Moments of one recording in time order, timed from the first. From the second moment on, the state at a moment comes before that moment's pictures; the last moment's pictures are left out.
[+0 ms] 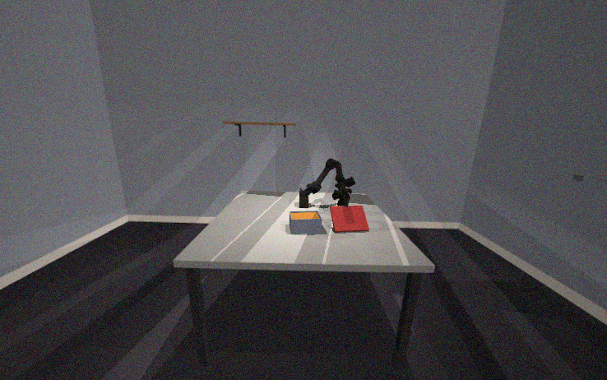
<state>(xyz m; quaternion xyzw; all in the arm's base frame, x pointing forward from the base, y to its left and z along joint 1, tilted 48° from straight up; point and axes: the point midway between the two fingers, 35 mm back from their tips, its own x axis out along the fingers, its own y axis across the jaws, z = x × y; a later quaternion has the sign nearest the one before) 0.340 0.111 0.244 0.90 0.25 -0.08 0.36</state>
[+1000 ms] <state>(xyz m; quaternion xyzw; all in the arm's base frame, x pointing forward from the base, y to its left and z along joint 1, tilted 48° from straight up) 0.344 0.126 0.233 0.90 0.24 -0.07 0.36</state>
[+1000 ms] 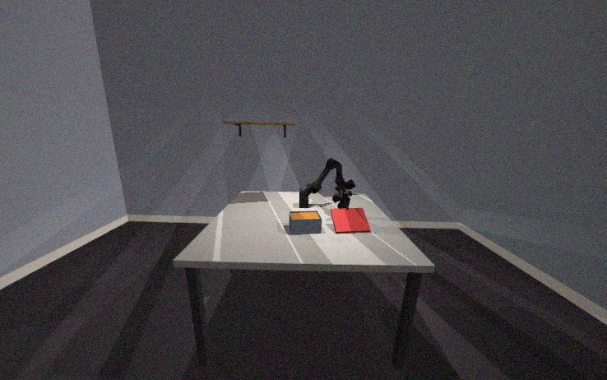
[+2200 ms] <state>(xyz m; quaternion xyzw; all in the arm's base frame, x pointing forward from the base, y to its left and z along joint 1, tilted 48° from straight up) 0.348 0.149 0.210 0.90 0.25 -0.08 0.36</state>
